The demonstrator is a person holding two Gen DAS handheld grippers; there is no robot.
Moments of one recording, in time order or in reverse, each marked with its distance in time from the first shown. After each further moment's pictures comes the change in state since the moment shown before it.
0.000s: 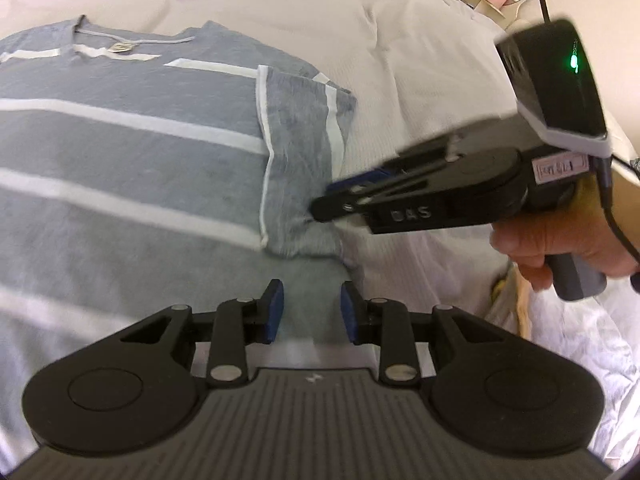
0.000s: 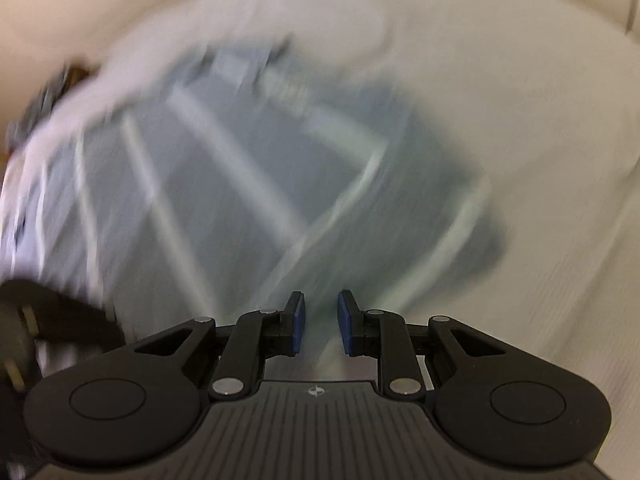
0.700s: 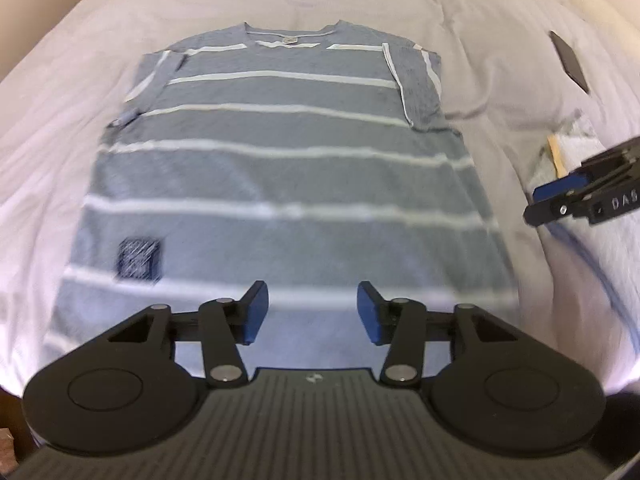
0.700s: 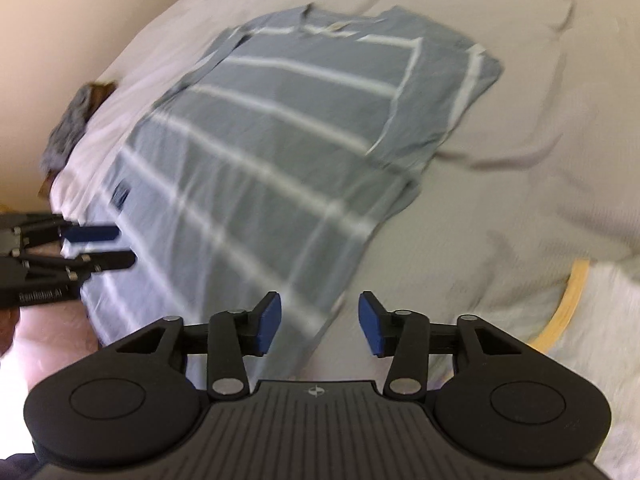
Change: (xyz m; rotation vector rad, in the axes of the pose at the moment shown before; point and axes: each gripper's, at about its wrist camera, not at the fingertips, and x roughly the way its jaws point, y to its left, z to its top) left arm -0.203 0.041 -0.106 0.133 0.078 0.340; right arm -0.109 0.127 -0.097 0.293 0.044 0.052
